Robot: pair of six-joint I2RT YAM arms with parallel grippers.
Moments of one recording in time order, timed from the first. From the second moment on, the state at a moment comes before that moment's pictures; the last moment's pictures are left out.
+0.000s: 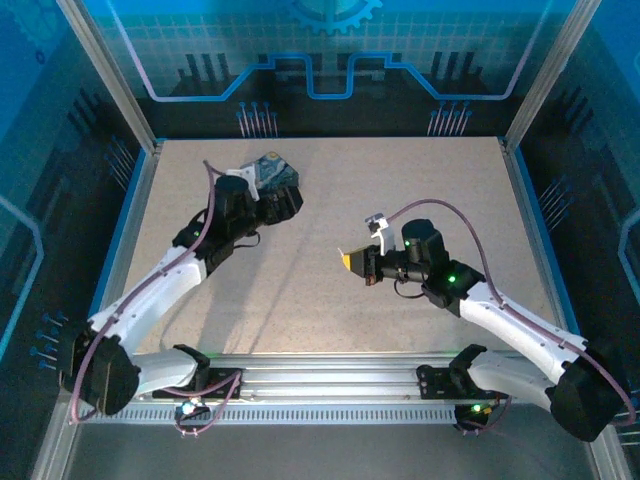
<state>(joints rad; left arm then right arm) -0.39 1.25 0.99 -0.21 0.09 -0.65 0.63 1.04 0.68 -0.12 -0.44 0.46</state>
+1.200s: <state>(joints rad) -0.28 2.14 1.74 -0.33 0.11 -0.41 0.60 1.03 0.67 -0.18 -0.40 0.44</state>
